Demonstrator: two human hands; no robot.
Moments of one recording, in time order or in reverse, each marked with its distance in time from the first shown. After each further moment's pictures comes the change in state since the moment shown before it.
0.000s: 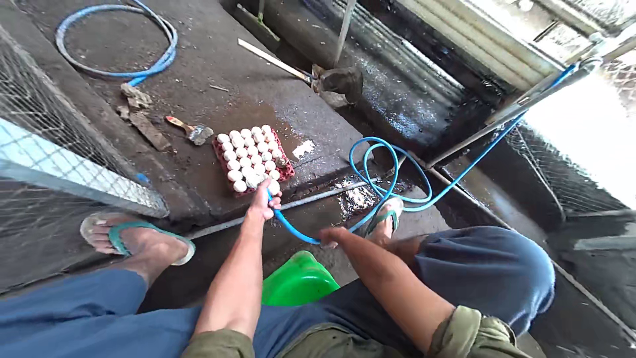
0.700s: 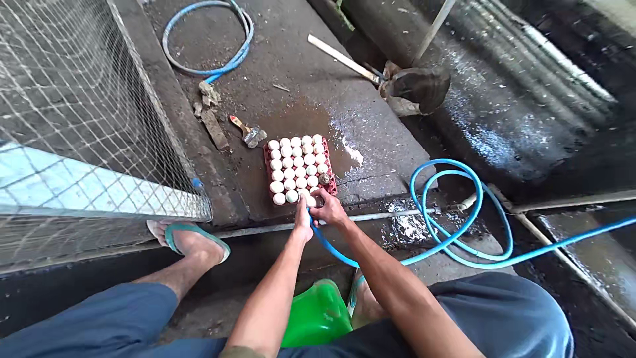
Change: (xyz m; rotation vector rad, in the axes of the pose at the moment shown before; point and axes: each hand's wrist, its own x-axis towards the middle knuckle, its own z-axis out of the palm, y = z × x) left_hand 0.068 -0.007 0.025 -0.091 0.297 0.074; right_hand 0.047 -0.069 -0.174 0.652 0.635 -0.486
